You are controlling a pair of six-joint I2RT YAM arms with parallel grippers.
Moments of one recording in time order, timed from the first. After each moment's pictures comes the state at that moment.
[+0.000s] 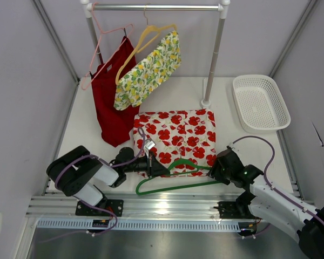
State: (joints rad) left arm -0.71 1.53 0.17 1.15 0.69 -0.69; right arm 0.64 0.78 0.36 -0.59 0.13 0.98
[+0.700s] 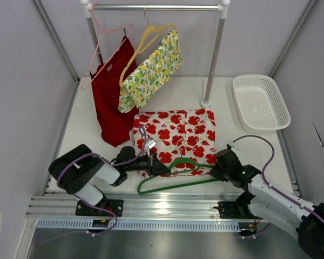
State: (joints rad) left arm -0.71 1.57 0.19 1.16 0.68 -0.69; right arm 0.64 0.82 0.34 -0.49 0.18 1.00
